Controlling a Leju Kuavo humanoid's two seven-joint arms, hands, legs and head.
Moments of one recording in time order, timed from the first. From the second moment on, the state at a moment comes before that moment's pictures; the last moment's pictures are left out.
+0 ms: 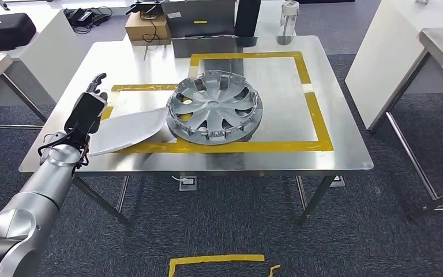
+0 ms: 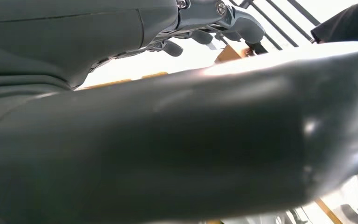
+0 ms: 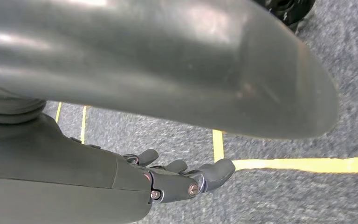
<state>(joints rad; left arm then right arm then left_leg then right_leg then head) -0.94 0.04 -0.32 -0.32 -0.34 0.16 -0.50 -0.06 0.13 -1.08 -0.17 1.02 0.19 0.05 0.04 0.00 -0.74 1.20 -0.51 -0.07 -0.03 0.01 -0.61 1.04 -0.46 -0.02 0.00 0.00</state>
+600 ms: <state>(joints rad) -0.56 0.16 -0.32 -0.46 -0.31 0.35 -0.66 -0.05 0.13 -1.11 -0.17 1.01 0.18 0.06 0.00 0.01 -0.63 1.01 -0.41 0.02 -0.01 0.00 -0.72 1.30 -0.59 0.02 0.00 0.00</state>
